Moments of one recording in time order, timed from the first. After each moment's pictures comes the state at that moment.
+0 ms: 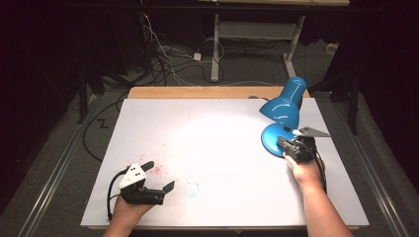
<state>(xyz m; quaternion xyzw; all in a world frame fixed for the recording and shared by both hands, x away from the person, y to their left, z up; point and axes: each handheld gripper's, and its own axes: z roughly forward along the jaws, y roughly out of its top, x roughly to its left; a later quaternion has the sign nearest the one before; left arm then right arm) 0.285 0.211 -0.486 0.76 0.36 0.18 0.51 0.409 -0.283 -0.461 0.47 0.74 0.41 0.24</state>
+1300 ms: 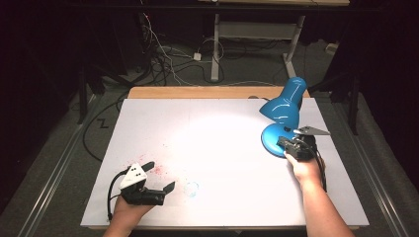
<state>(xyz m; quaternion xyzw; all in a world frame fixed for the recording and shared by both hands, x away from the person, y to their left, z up) 0.285 0.210 -0.486 0.77 0.36 0.17 0.51 0.419 -0.289 -0.467 0.48 0.74 0.40 0.23</state>
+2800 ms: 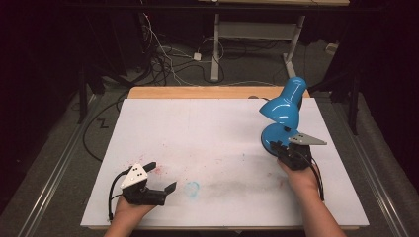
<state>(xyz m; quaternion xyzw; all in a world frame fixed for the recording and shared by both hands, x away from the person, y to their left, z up) 0.286 0.207 -0.488 0.77 0.36 0.17 0.51 0.380 -0.259 -0.455 0.42 0.75 0.44 0.23</state>
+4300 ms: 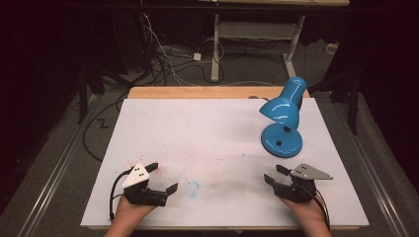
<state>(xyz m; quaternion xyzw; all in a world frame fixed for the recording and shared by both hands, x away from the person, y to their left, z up) 0.287 0.204 -0.489 0.77 0.35 0.16 0.51 0.306 -0.262 -0.484 0.39 0.77 0.46 0.22</state>
